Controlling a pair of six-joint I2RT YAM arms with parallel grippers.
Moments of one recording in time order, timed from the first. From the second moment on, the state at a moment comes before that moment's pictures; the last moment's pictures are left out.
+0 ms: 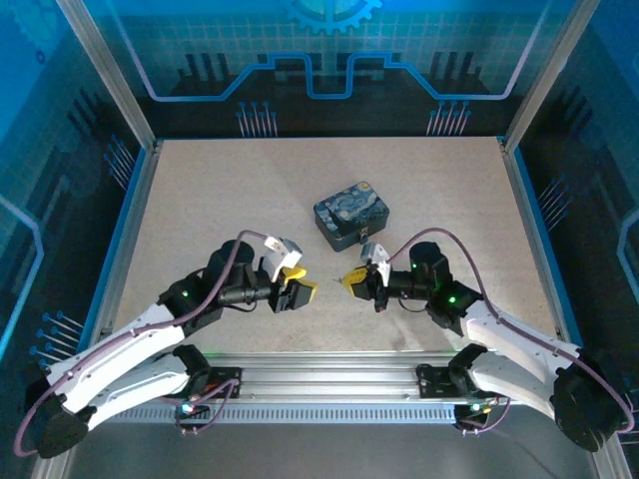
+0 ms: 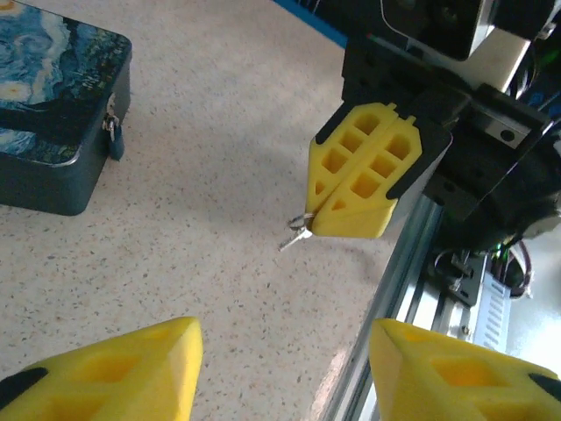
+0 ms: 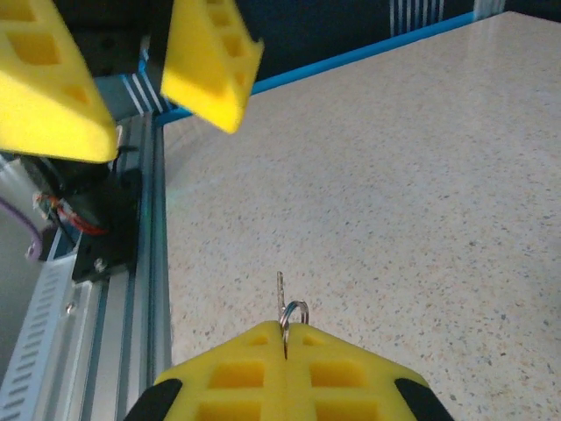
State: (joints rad) left arm -0.74 0.83 0.65 -0.27 0.34 -0.27; right arm 0.62 0.96 0.43 0.19 -0.64 0.02
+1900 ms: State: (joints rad) left arm -0.75 0.92 0.56 -0.21 0.13 -1.77; right arm 1.09 1.13 0.55 0.24 0.08 -0.62
